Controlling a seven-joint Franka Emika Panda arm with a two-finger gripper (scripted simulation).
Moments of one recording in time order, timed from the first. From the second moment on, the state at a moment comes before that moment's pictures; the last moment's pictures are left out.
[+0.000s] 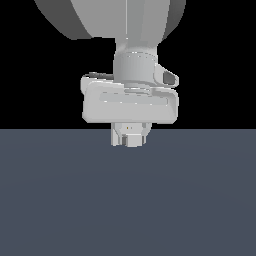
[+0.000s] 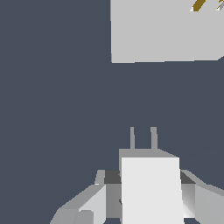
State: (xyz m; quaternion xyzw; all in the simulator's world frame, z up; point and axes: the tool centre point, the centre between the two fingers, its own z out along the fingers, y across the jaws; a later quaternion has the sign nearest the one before) arm -0.023 -0.008 0.074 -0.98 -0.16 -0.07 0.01
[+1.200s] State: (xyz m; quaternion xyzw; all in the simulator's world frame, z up) arm 0.020 -0.027 0.100 -0.98 -0.18 -0.07 0.01
